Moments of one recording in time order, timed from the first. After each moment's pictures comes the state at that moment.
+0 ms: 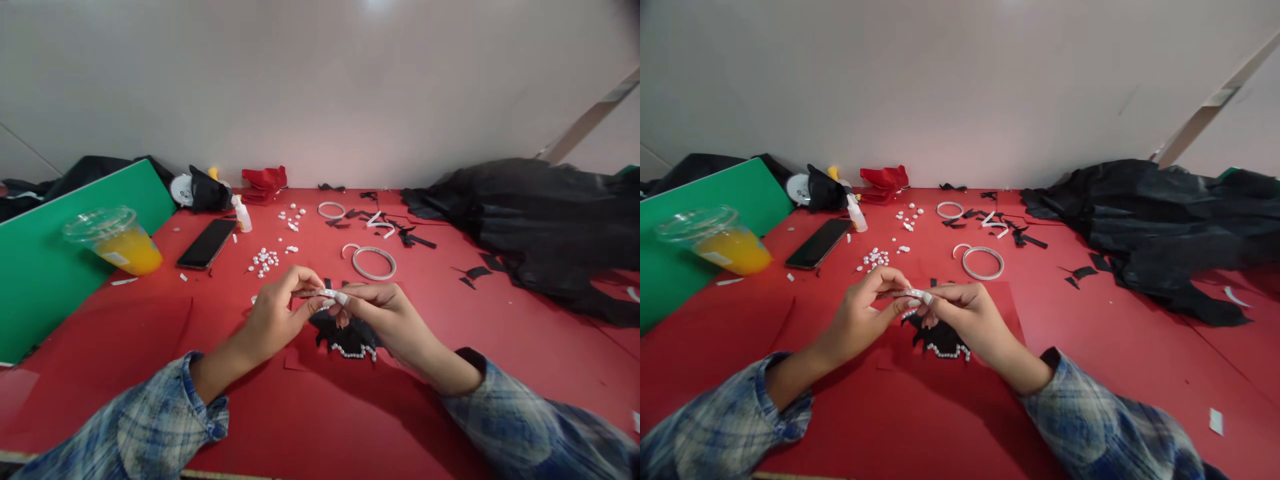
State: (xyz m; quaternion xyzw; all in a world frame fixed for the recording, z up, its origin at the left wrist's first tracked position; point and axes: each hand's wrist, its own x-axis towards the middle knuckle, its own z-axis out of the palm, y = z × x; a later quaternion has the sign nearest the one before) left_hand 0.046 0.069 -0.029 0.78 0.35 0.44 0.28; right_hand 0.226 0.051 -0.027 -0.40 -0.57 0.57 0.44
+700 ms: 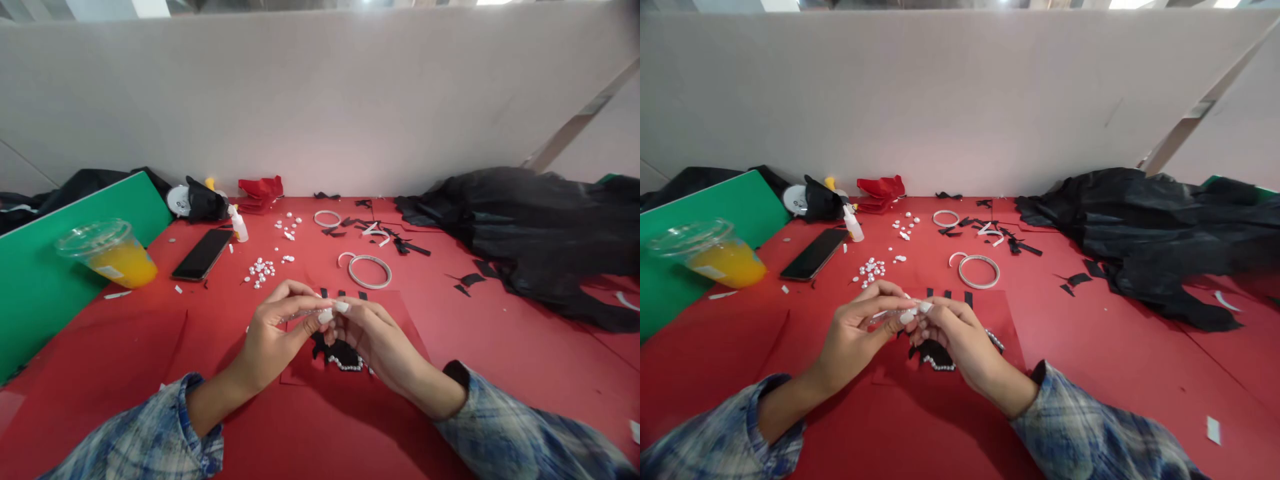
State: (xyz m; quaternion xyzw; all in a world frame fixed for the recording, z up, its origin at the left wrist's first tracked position) left_hand 0.053 0.058 -0.025 0.71 0.35 0.49 0.36; right_hand 0.210 0.042 -0.033 -0.34 -0.44 0.68 0.48
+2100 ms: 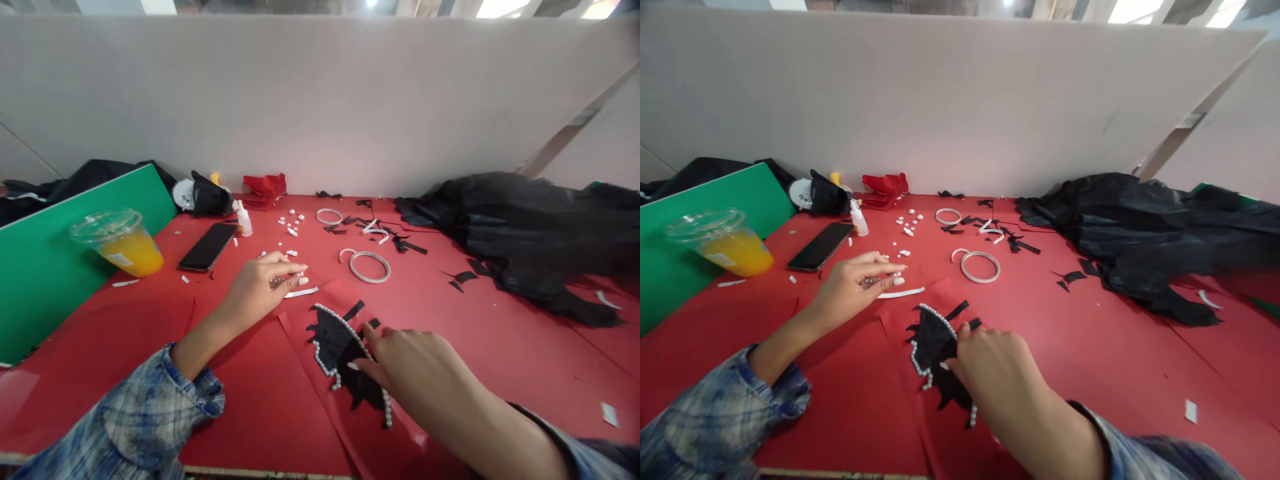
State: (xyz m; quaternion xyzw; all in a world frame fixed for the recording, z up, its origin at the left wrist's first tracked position) left_hand 0.018 0.094 -0.011 0.84 0.39 0.36 0.15; right_hand 0.227 0.001 0.000 -0.61 -0.78 0.01 -0.12
